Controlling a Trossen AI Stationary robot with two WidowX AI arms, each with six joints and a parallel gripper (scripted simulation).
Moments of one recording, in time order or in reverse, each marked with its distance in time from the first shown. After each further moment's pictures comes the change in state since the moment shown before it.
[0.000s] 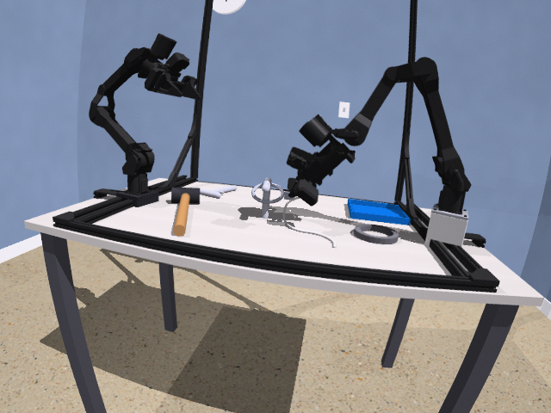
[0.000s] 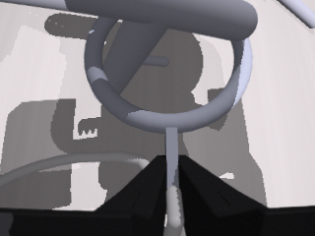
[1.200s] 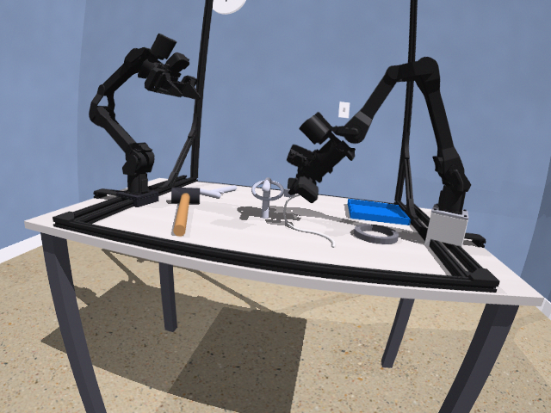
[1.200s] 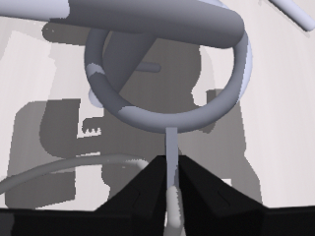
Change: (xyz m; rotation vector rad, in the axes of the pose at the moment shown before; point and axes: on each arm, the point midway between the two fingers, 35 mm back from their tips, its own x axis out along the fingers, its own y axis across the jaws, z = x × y) left arm -0.003 -0.005 0.004 0.000 -0.004 0.000; right arm 0.000 0.000 0.000 0.000 0.000 0.000
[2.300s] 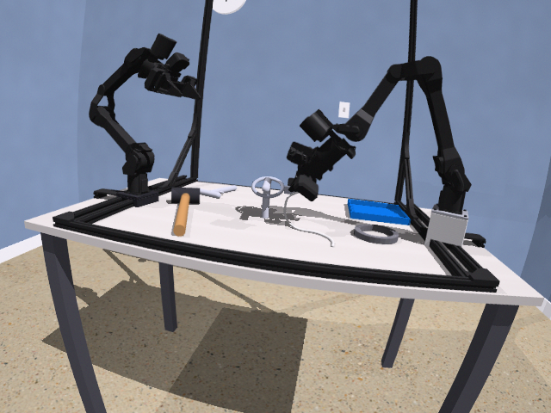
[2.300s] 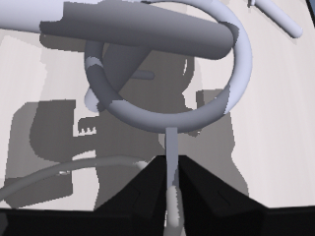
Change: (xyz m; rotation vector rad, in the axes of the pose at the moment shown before) left arm -0.007 -0.001 0.005 -0.018 -0.005 -0.035; right arm 0.000 0.000 0.000 0.000 0.000 0.000
